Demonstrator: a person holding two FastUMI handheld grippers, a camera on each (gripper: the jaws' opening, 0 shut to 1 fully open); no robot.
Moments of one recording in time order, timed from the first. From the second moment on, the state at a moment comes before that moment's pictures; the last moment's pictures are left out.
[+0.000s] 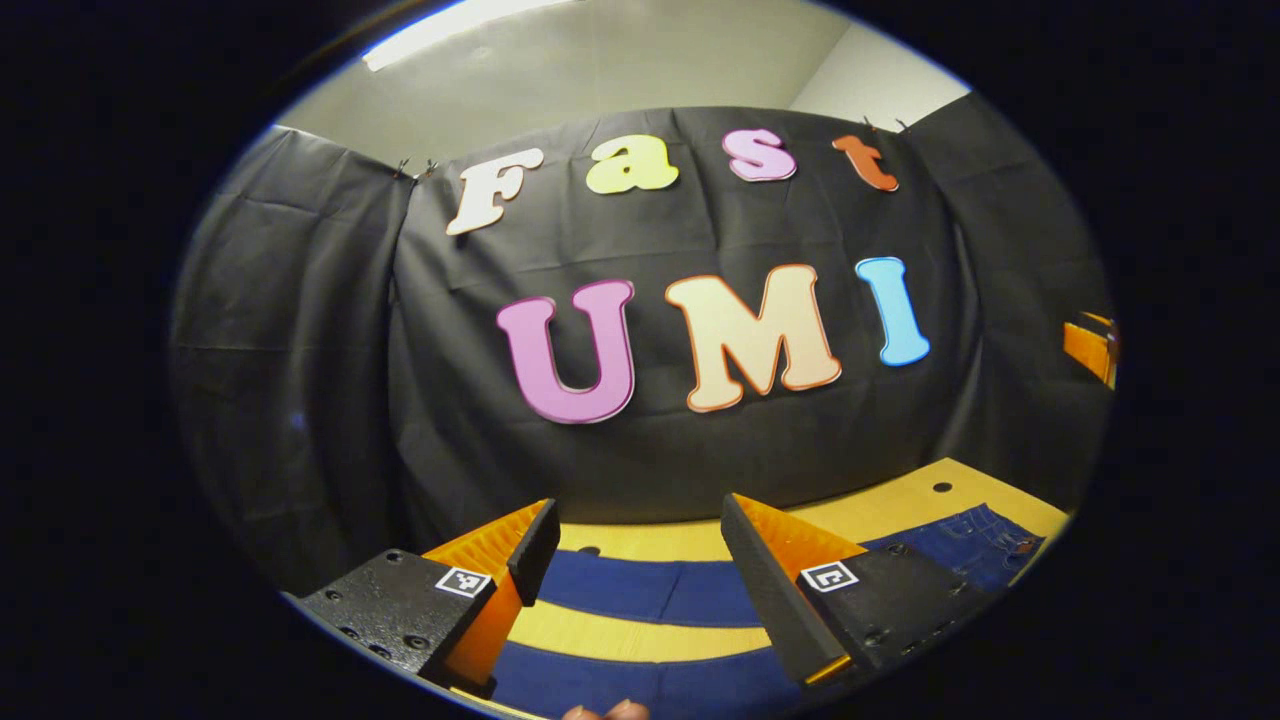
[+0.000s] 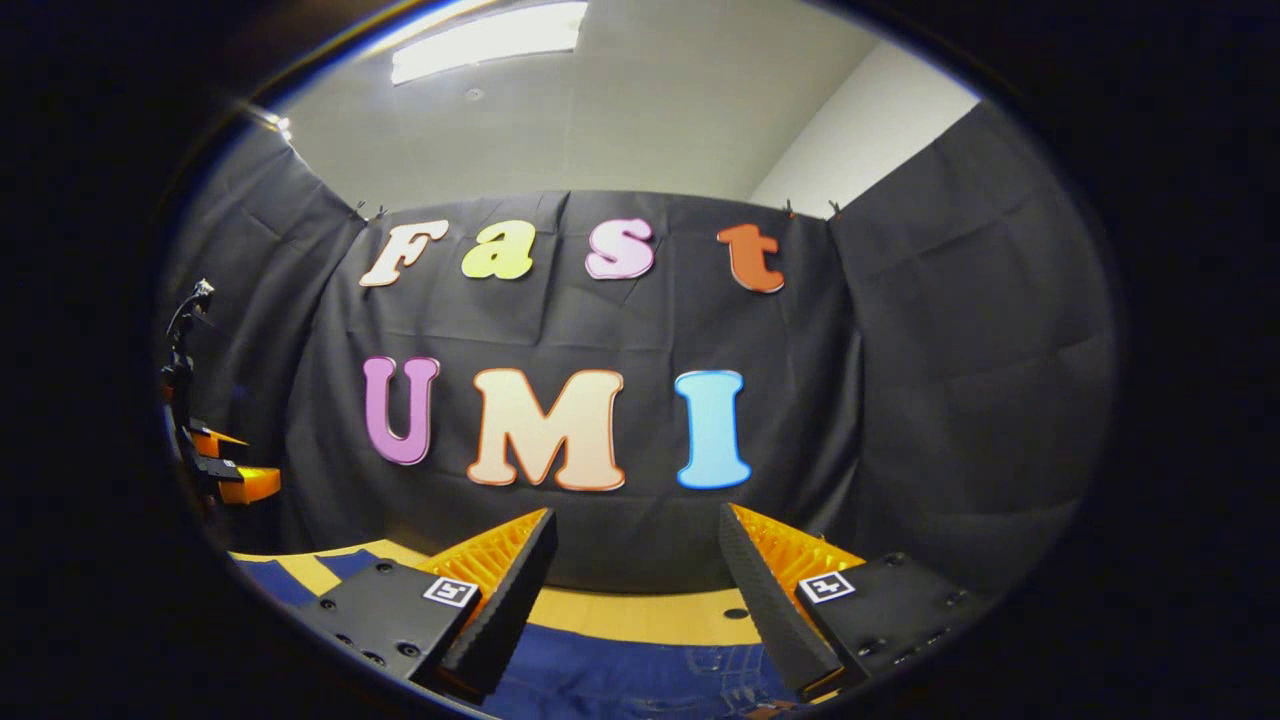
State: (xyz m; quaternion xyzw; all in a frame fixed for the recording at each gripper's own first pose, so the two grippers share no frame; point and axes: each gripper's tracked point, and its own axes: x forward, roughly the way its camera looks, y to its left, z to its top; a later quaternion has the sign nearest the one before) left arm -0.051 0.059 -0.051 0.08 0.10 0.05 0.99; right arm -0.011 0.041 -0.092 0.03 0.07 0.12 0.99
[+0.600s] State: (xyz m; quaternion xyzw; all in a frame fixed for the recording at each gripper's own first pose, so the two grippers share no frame) left arm -0.128 0.169 -0.166 0.27 0.28 0.00 0.92; right arm 0.007 0.097 -0.140 0.04 0.11 0.14 0.98
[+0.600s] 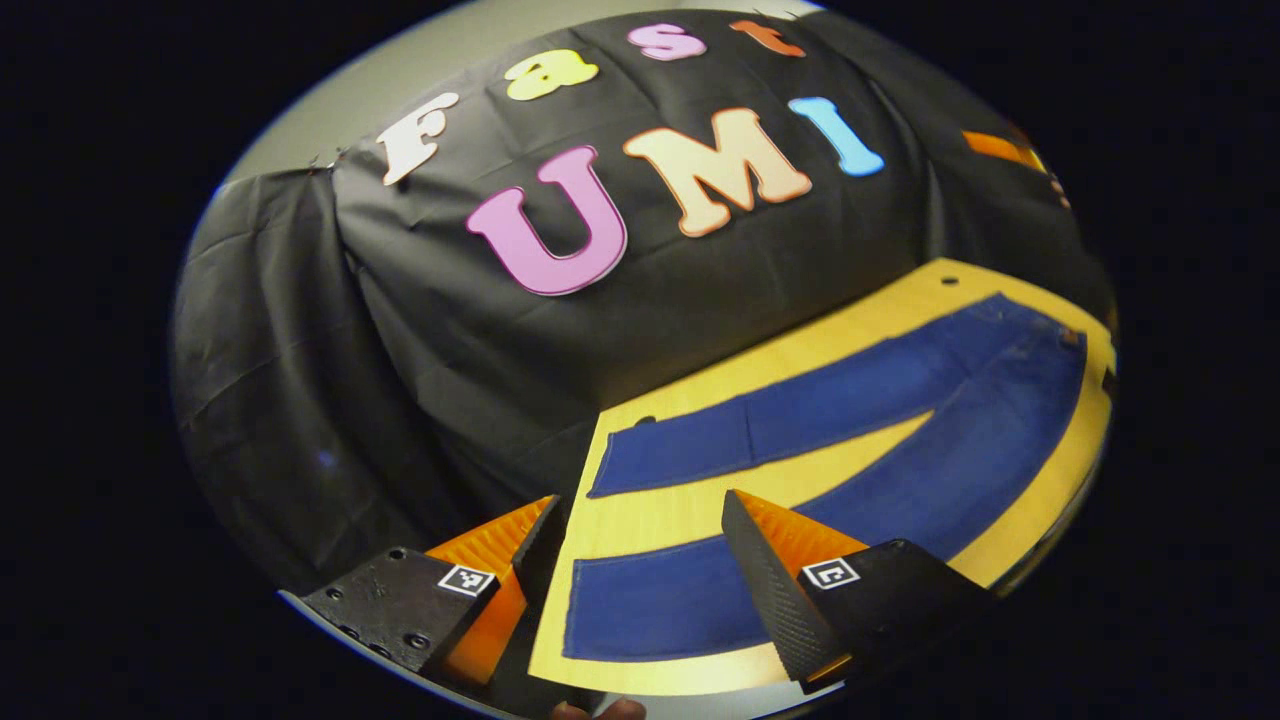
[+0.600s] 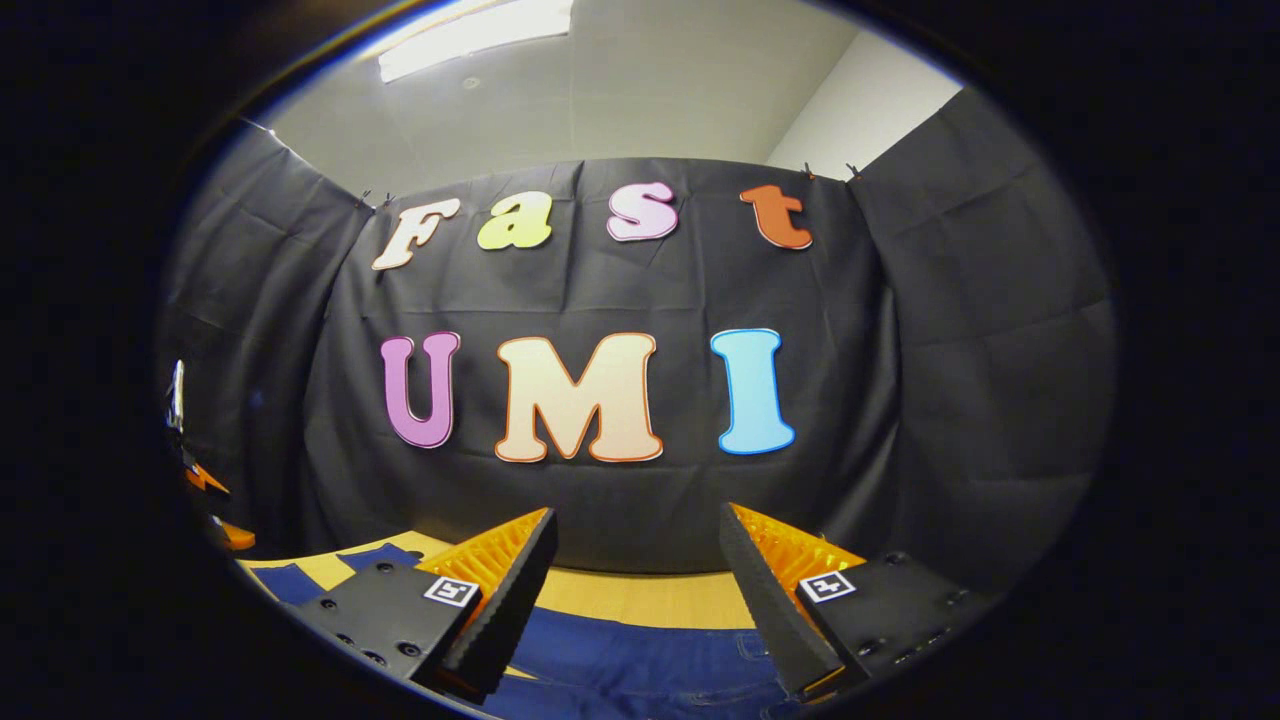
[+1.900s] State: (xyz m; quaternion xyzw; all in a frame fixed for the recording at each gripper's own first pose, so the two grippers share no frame) left arm -0.231 0.218 -0.372 0.54 0.46 -0.25 0.65; right arm 0.039 0.065 -0.174 0.04 0.14 0.07 0.99
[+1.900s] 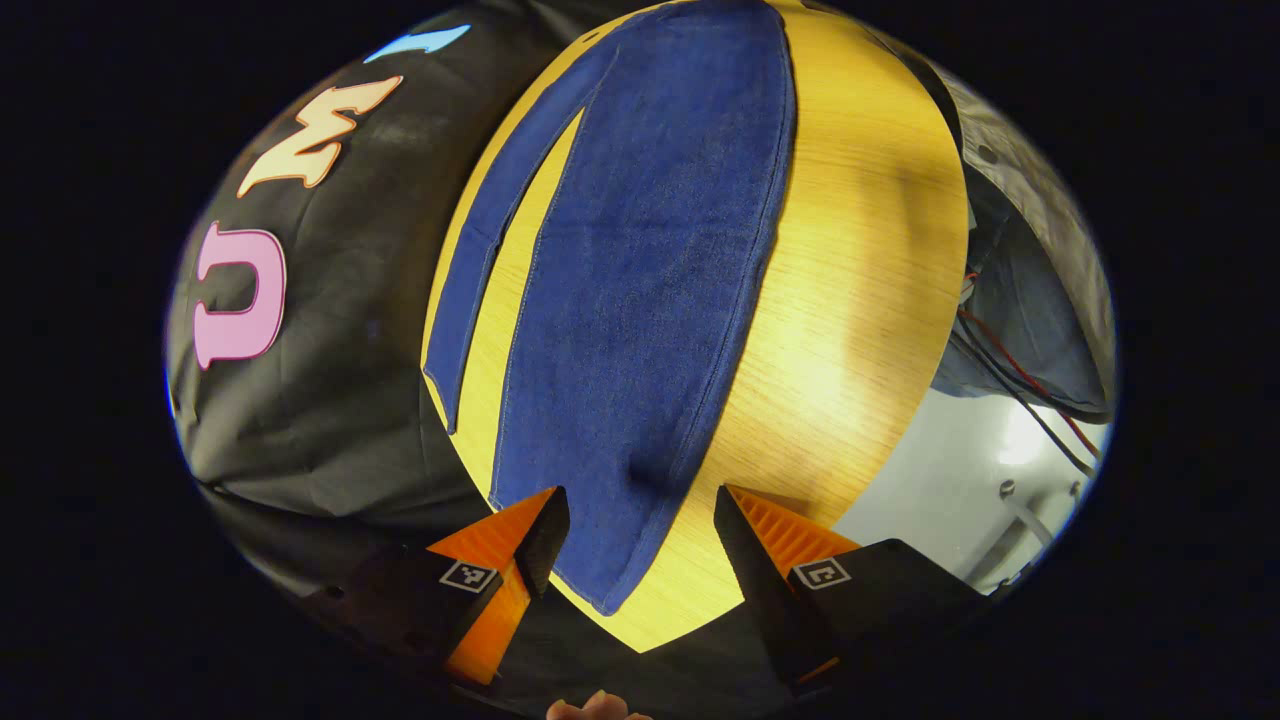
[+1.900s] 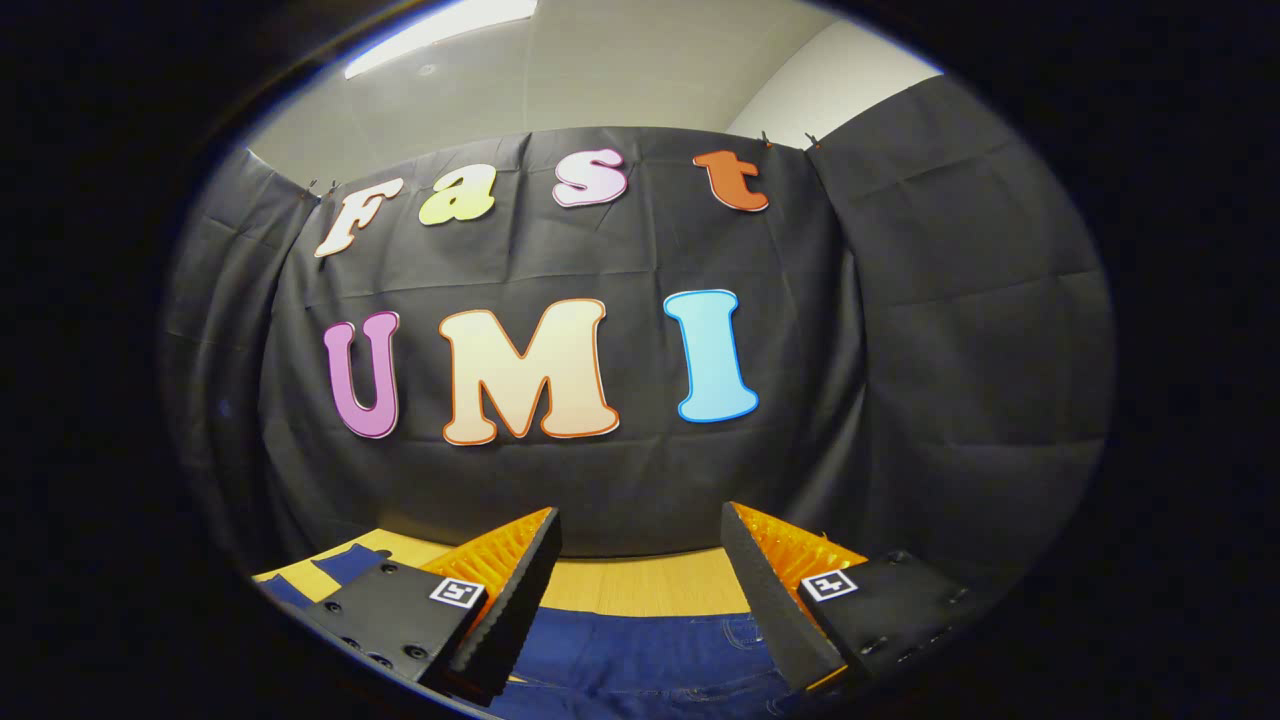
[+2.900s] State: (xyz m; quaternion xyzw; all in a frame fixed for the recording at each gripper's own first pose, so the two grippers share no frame) left arm -0.196 0.212 -0.399 0.52 0.49 -0.31 0.63; right arm 0.018 -0.017 -0.185 -0.15 0.16 0.06 0.97
